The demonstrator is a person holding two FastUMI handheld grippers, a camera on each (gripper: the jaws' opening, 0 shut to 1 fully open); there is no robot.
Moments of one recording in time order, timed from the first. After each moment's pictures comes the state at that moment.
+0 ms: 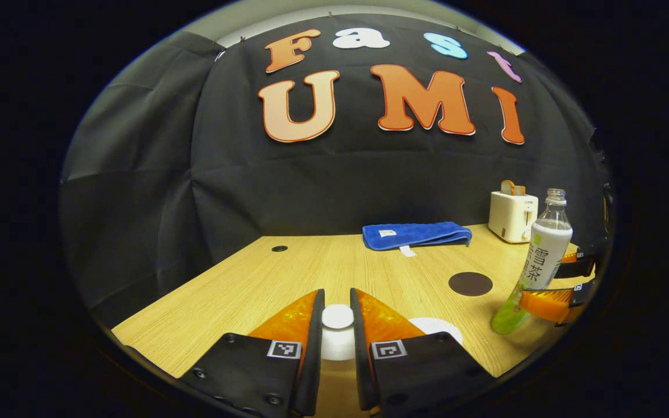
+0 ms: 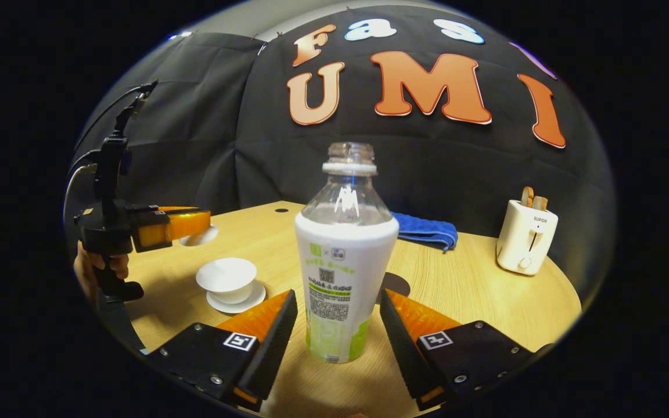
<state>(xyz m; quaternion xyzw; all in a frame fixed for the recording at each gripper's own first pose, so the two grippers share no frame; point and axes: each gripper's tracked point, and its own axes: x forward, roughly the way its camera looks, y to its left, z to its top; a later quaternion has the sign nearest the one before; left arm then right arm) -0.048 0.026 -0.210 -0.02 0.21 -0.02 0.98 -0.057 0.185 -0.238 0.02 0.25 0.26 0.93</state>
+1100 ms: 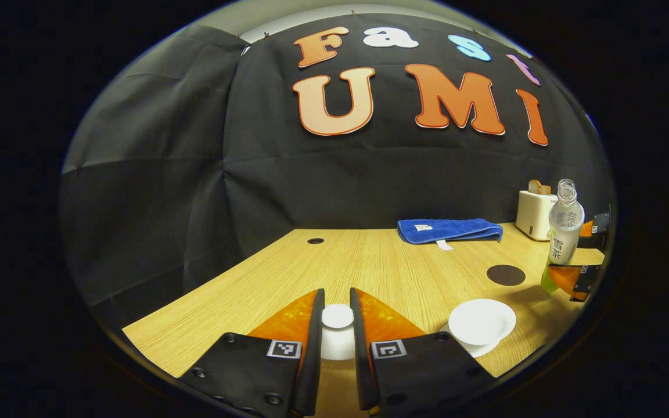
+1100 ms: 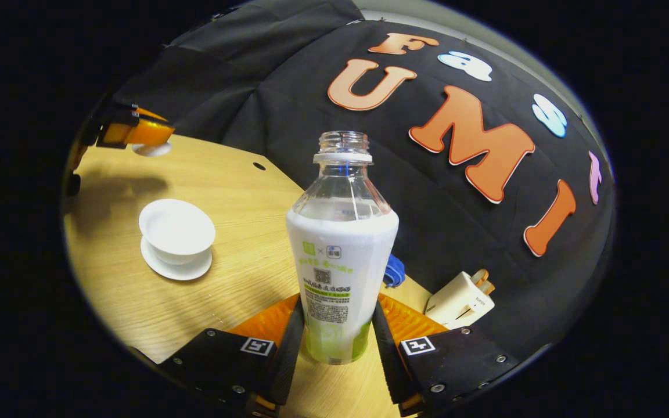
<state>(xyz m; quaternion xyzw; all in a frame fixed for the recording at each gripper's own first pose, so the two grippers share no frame) -0.061 0.094 -0.225 -0.01 0.21 0.03 0.98 -0.022 0.182 -0.224 -0.29 0.19 0.21 0.92</state>
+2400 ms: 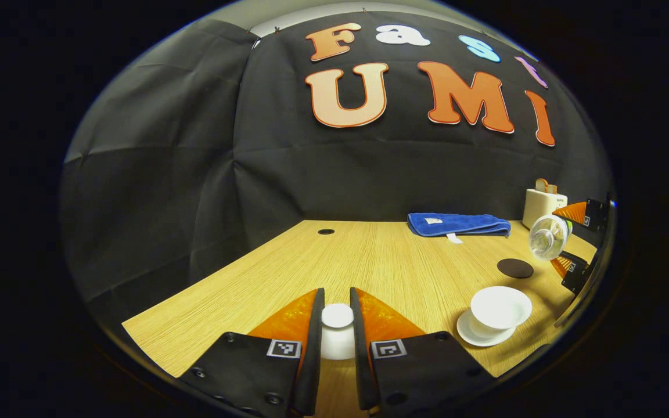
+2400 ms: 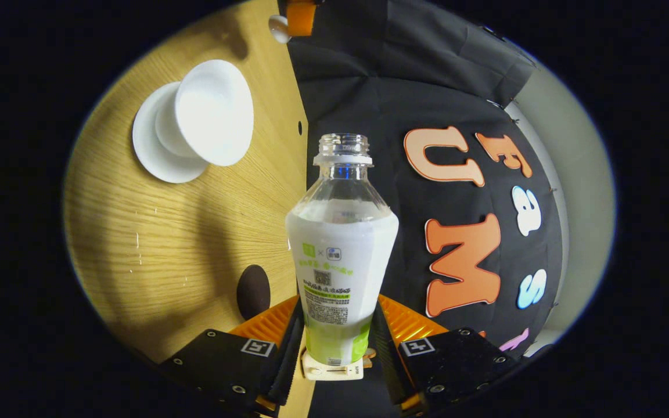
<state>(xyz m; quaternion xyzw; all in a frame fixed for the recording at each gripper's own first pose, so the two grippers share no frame) -0.073 0.117 -0.239 -0.02 0.22 0.05 0.97 0.018 0.208 -0.205 -0.64 -0.01 0.17 0.75</state>
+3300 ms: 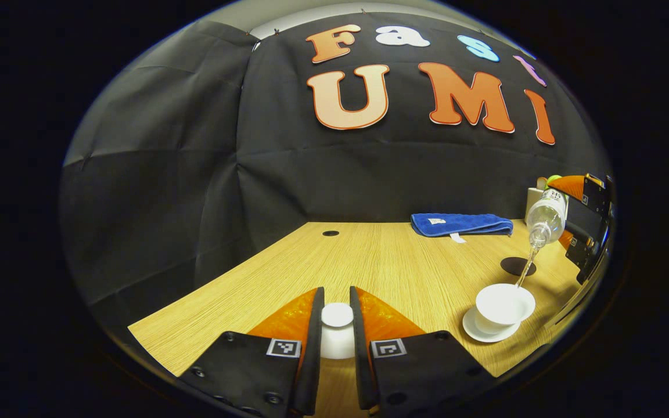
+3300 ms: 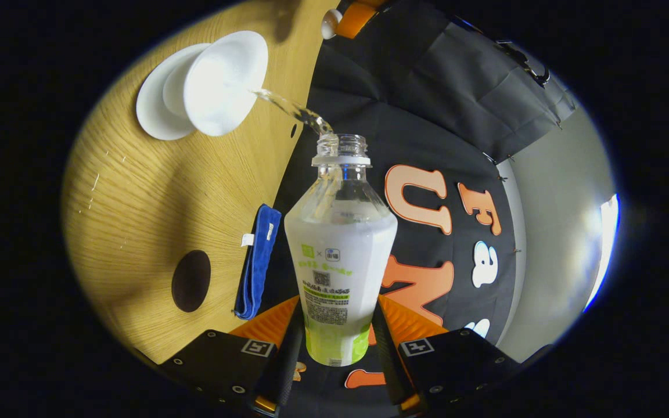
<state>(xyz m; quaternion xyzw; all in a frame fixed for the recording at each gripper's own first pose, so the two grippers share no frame) -0.077 0.124 -0.237 -0.02 0.22 0.05 0.97 0.032 0.216 -0.160 -0.72 -0.12 0.14 0.67</state>
